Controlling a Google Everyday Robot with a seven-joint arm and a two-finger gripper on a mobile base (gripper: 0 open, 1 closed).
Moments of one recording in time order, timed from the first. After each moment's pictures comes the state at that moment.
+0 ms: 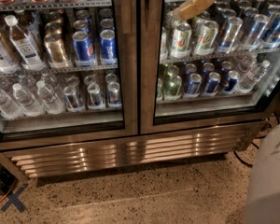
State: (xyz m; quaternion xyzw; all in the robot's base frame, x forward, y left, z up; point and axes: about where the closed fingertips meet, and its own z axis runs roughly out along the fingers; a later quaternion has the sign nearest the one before) arm 0.624 -0.090 1.073 -0.67 0.52 0.22 0.48
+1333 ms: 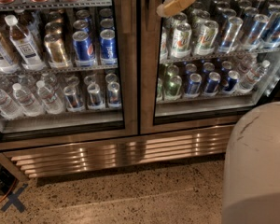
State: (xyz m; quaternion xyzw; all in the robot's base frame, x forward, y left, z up) arm 0.630 -0.055 1.075 -0.69 0.50 0.24 0.47
